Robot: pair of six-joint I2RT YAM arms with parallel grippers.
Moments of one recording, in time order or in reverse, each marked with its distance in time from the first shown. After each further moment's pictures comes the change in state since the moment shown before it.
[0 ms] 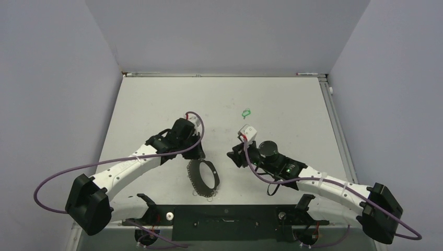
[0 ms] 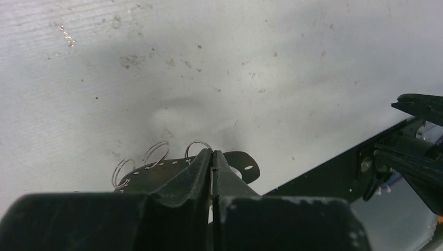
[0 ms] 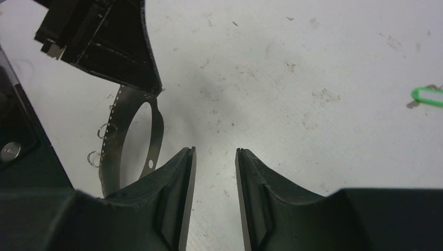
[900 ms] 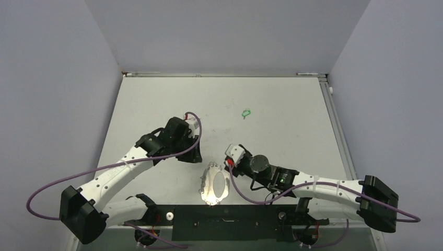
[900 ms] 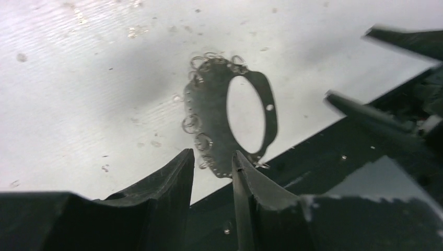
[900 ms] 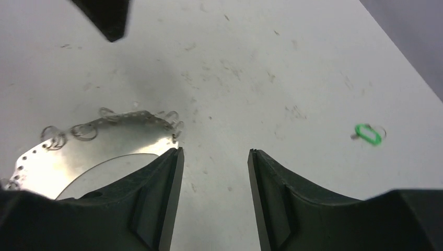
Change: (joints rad) left arm 0.021 -0.102 0.100 -0.239 0.138 0.183; right arm 0.209 -0.001 -0.094 0.138 0.117 -0.435
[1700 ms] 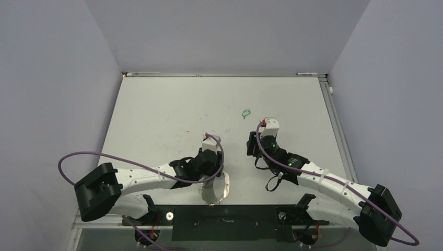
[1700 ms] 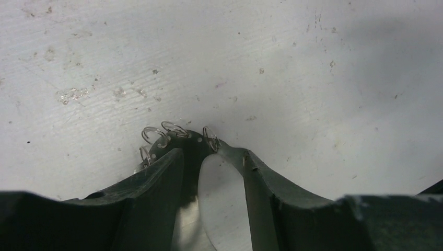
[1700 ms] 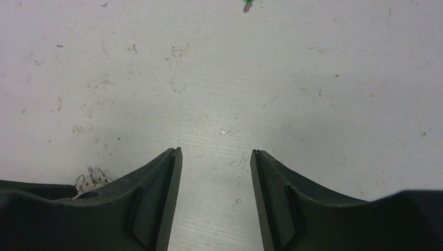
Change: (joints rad) left arm -0.424 0.160 -0.358 0.732 -0.588 -0.208; right arm -0.308 -0.012 0.127 -0.406 0.324 0.780
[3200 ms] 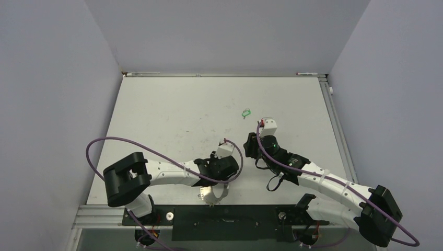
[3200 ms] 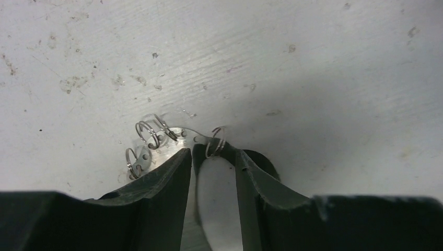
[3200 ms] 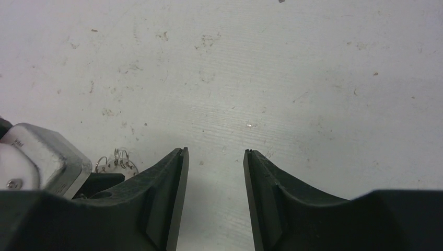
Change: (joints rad) left arm -0.149 0.303 0.261 -0.269 -0.224 -0.051; right arm -0.006 -0.008 0.000 0.011 -0.119 0.011
